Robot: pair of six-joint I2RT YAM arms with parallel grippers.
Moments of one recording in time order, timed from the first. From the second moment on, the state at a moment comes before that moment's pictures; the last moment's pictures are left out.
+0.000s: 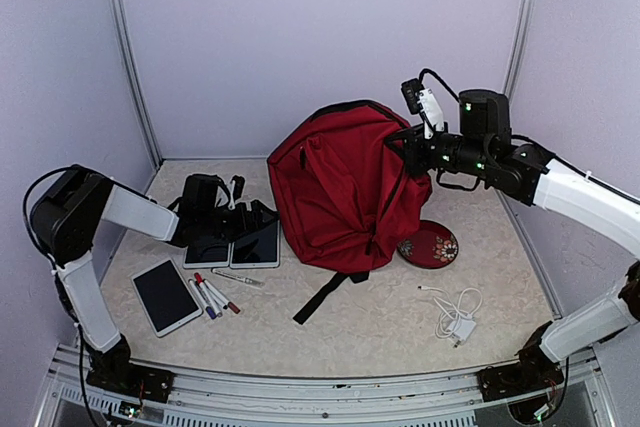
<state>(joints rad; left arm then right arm) -0.42 1.83 0.85 0.42 0.42 -0.59 0.66 1.33 1.22 -0.12 -0.12 0.04</state>
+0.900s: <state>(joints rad) -0.54 1.64 1.00 0.27 0.47 -0.55 0.63 1.26 1.28 -0.24 -0.11 0.05</state>
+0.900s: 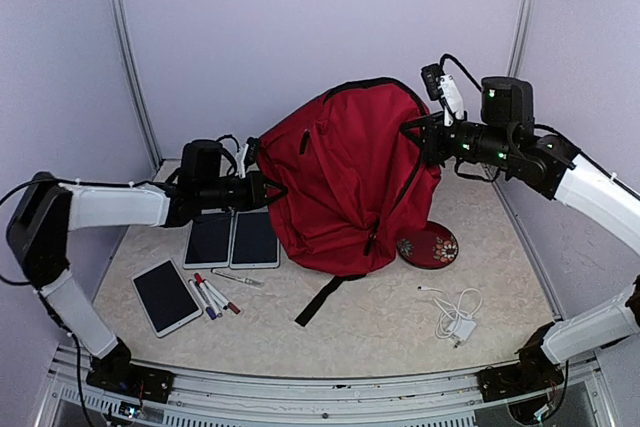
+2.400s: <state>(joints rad) -0.75 0.79 0.57 -0.10 -0.09 -0.64 0.97 1.88 1.24 -0.22 -0.16 0.31</state>
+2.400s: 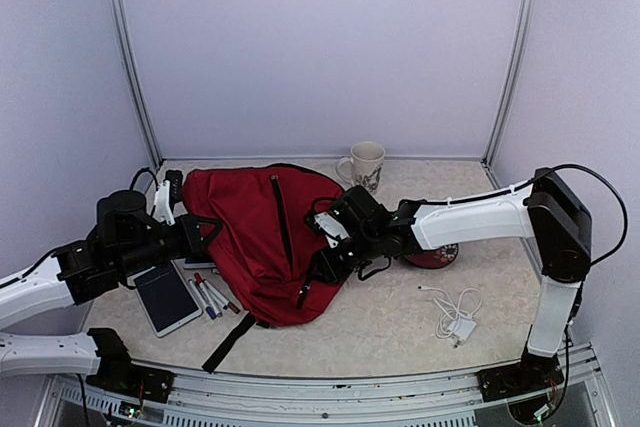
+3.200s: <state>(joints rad) -0.75 0.82 0.55 -0.07 -0.09 -0.64 0.94 1.98 1.26 -0.07 -0.47 0.38</state>
